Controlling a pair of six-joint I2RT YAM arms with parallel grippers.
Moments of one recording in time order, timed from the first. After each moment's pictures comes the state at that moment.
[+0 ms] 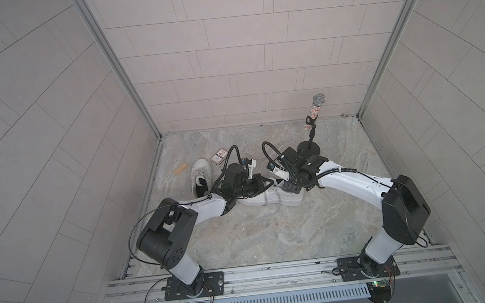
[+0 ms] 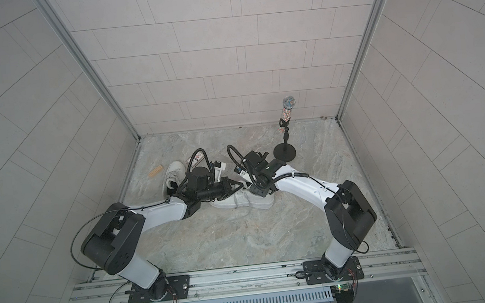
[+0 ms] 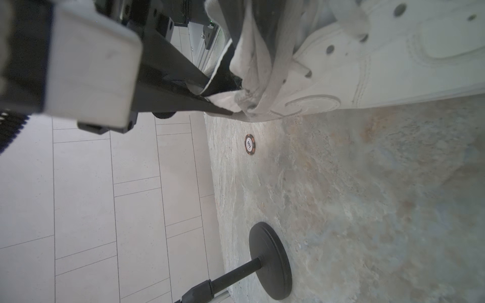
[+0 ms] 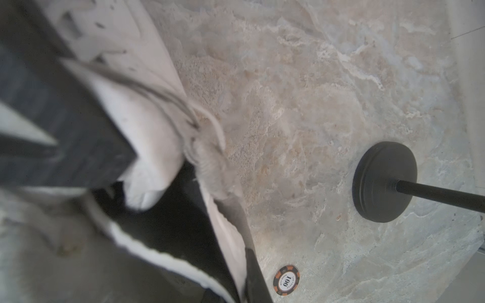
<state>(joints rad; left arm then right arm) -0.56 1.62 0.72 0.45 0.62 -0.97 0.65 1.62 1.22 -0.71 0.18 -0.34</state>
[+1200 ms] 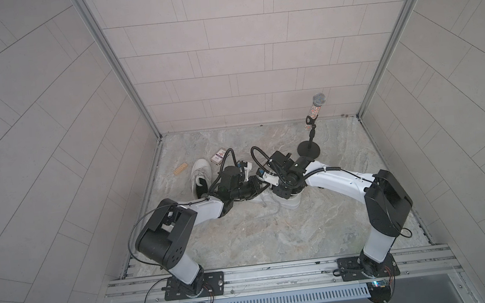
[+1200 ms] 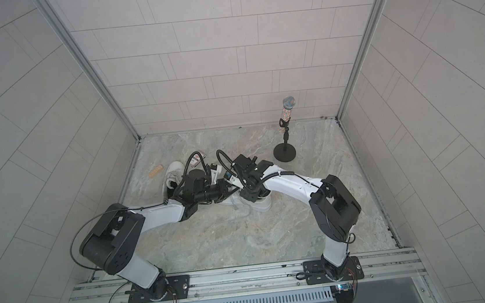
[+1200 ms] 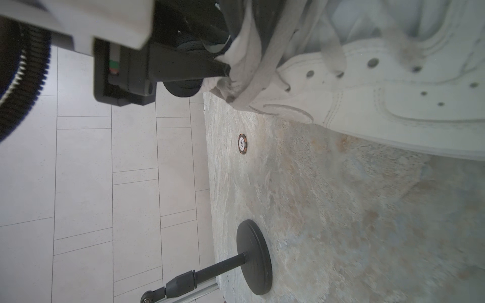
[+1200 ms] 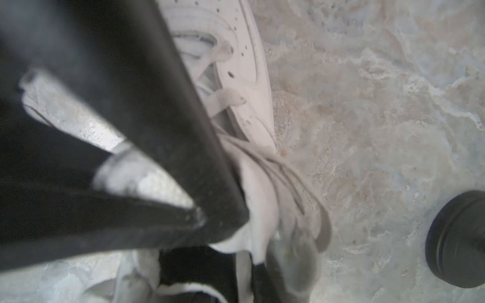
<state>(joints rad) -0.53 1.60 0.68 0.45 0.61 -0.97 0.71 1.74 1.31 -0.76 0.02 -0.33</state>
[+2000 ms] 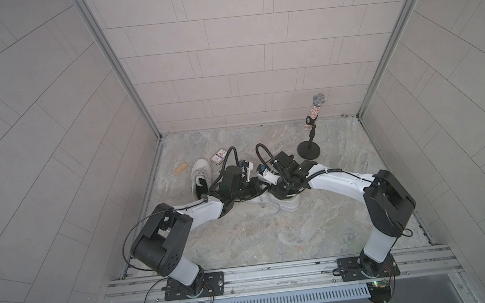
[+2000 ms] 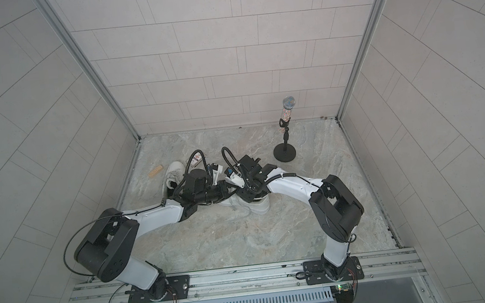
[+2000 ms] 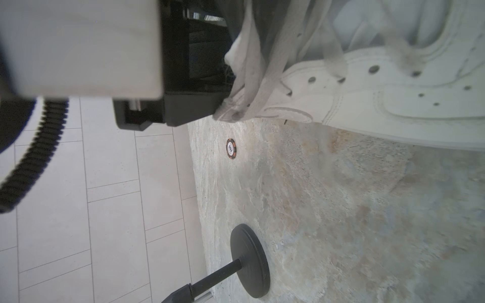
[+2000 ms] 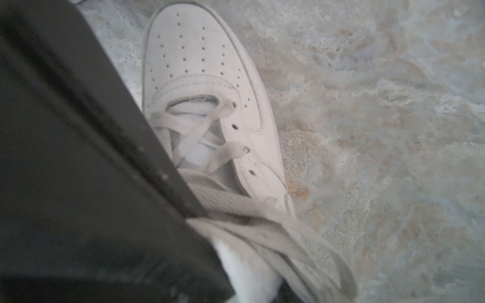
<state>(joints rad) -0.56 1.56 0.71 0.31 0.54 -0.84 0.67 1.71 1.18 -0.51 -0.16 -0.20</state>
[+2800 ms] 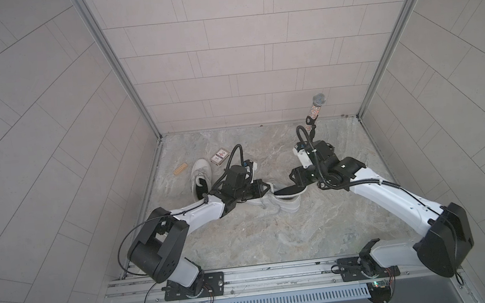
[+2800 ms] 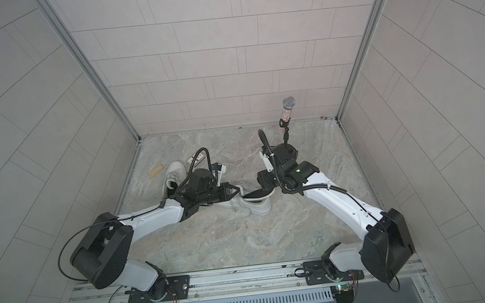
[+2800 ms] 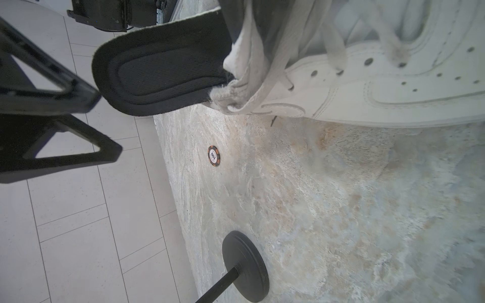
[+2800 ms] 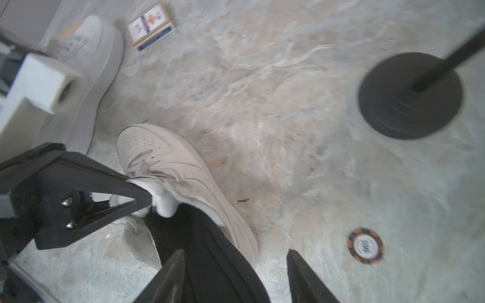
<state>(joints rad) -0.61 1.52 0.75 0.18 0.43 -0.69 0.50 1.26 1.06 -0.66 -0.02 0.30</state>
